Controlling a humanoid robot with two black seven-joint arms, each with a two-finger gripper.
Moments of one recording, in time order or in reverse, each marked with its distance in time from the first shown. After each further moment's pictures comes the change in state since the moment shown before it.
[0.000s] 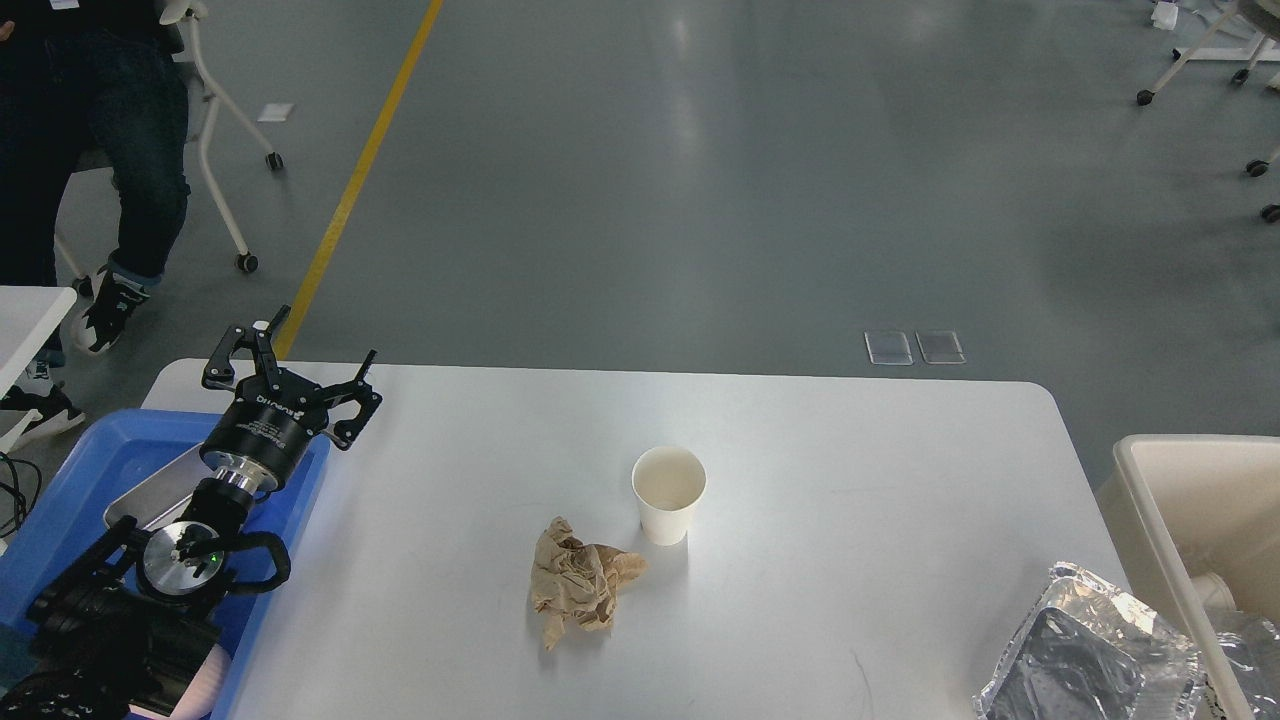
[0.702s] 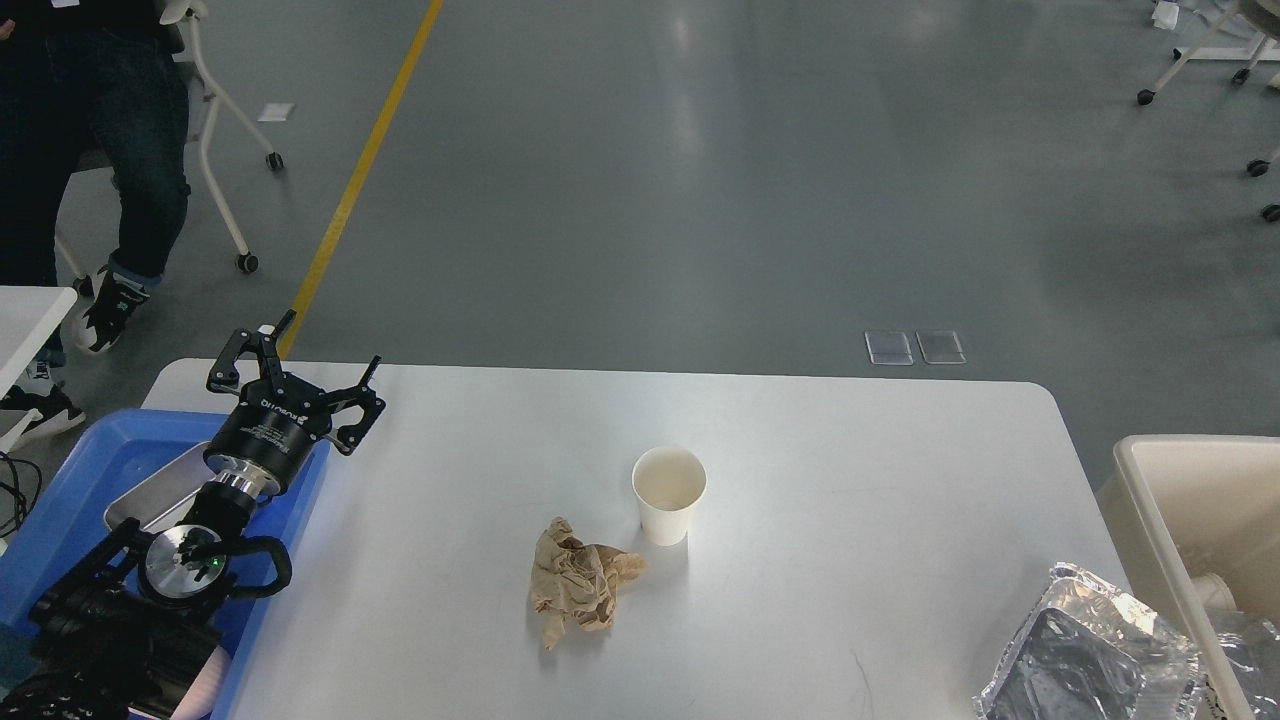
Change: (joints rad) left arm 0.004 0.002 0.020 0.000 0.000 0.000 -0.003; right arm -0.002 0.185 -0.150 -0.042 -0.528 -0.383 0.000
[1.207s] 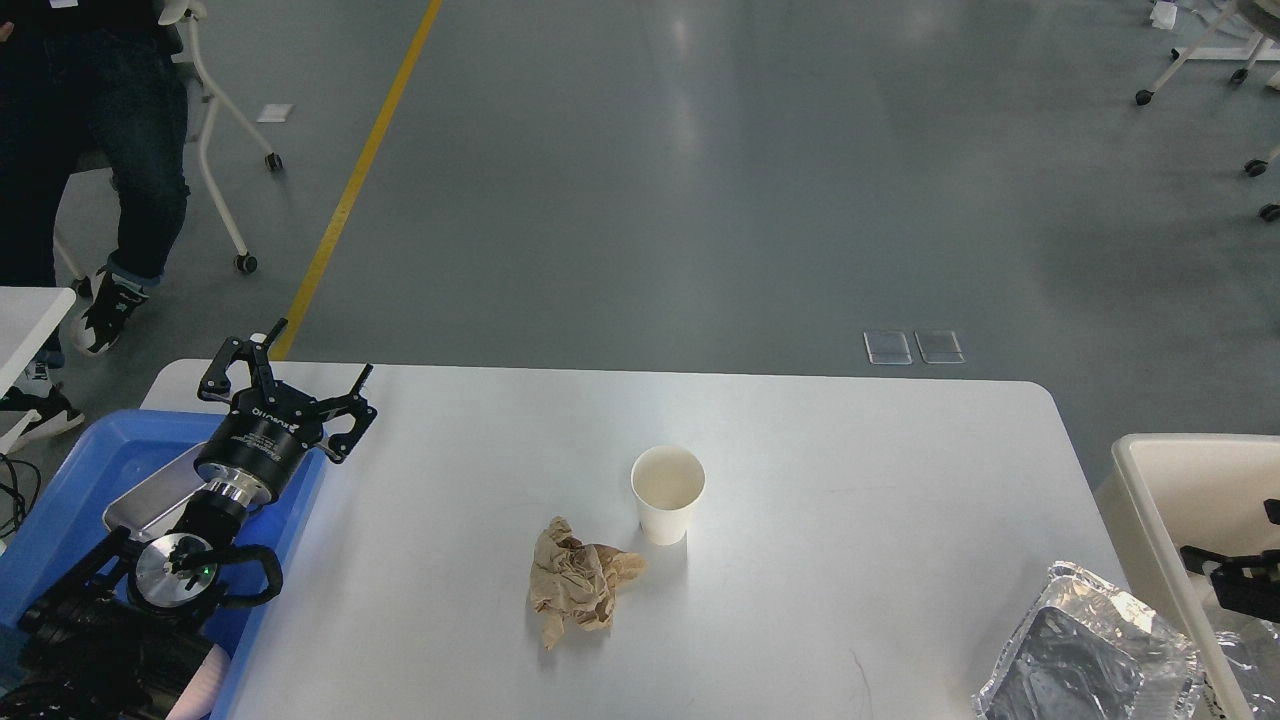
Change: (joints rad) left arm 0.016 0.013 0.002 0.000 0.000 -0.001 -0.002; right arm -0.022 0.261 -0.058 -0.186 -0.230 -0.105 -0.001
